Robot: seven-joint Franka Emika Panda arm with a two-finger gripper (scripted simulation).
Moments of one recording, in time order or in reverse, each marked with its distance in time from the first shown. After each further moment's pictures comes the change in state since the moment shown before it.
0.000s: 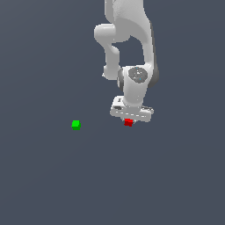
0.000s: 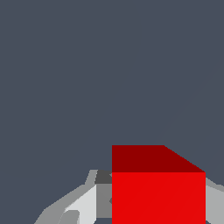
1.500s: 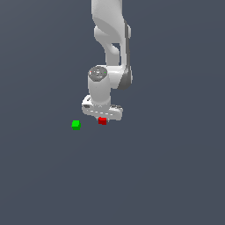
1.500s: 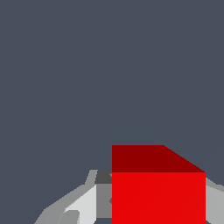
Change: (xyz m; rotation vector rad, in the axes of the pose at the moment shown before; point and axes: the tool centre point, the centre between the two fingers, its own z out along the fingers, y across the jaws) arm 0.019 0.140 0.003 0.000 0.000 0.000
